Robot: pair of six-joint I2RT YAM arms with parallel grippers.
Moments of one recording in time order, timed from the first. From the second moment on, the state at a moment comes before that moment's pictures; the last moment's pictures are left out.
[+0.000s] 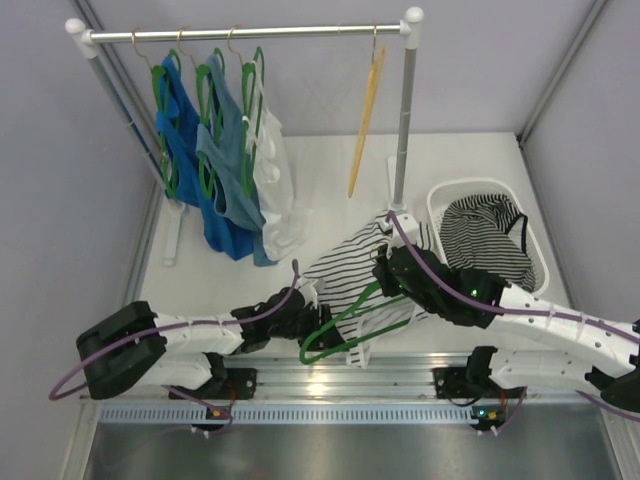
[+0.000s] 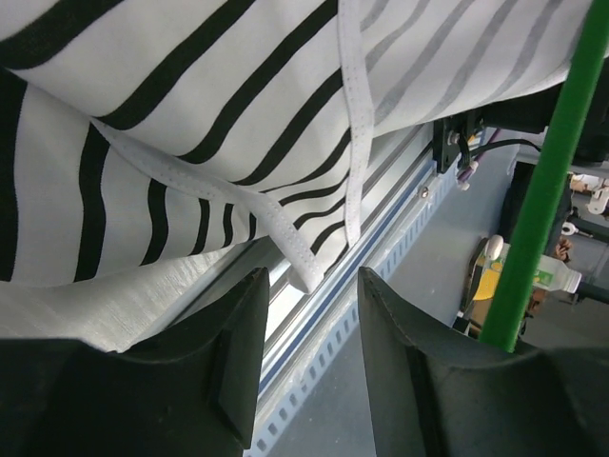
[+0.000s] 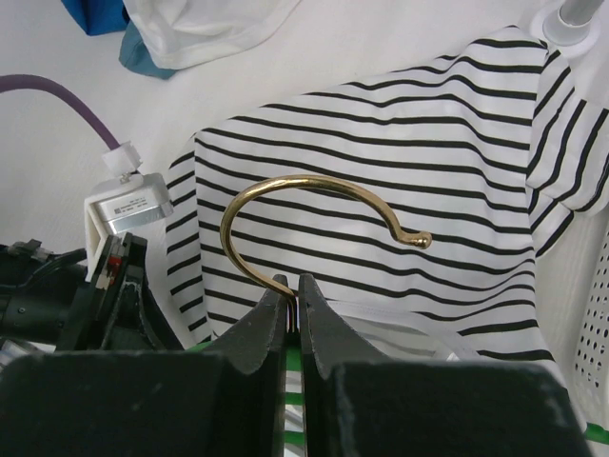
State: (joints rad) left arm -1.03 1.22 0.29 0.32 0.34 -1.09; right arm 1.13 0.99 0.94 -0.58 0.50 0.48
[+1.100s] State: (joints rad) left arm -1.10 1.39 0.28 0.55 0.32 -1.15; right arm 1.13 0.99 0.94 -0.57 0.52 0.49
